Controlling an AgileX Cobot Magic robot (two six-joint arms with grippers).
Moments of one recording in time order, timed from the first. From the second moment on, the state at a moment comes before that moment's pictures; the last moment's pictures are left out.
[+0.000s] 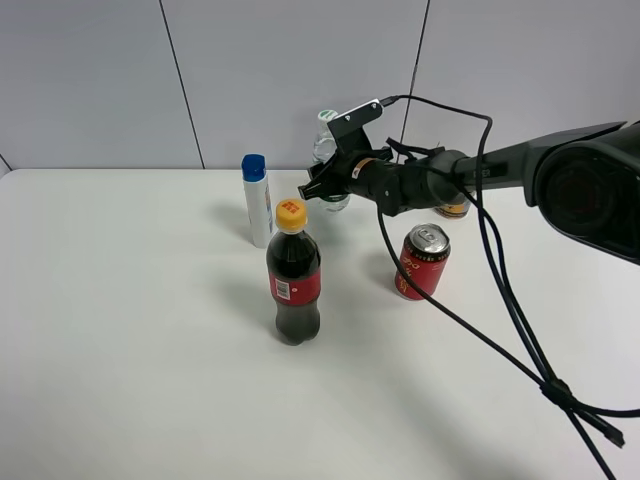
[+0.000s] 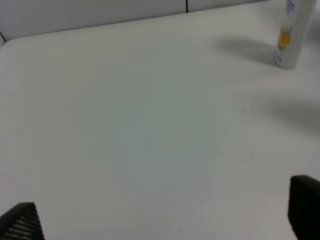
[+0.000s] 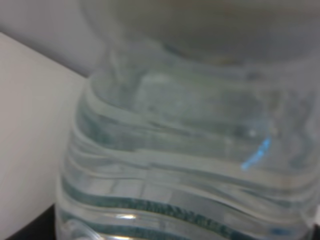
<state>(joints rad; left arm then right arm) 0.08 -0.01 -0.51 -0.06 1.06 0.15 0.45 2.32 -1.48 0.06 -0.34 -0.24</state>
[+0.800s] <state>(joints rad) 0.08 -0.01 -0.51 -0.06 1.06 0.15 0.45 2.36 -1.49 0.05 -0.42 -0.24</state>
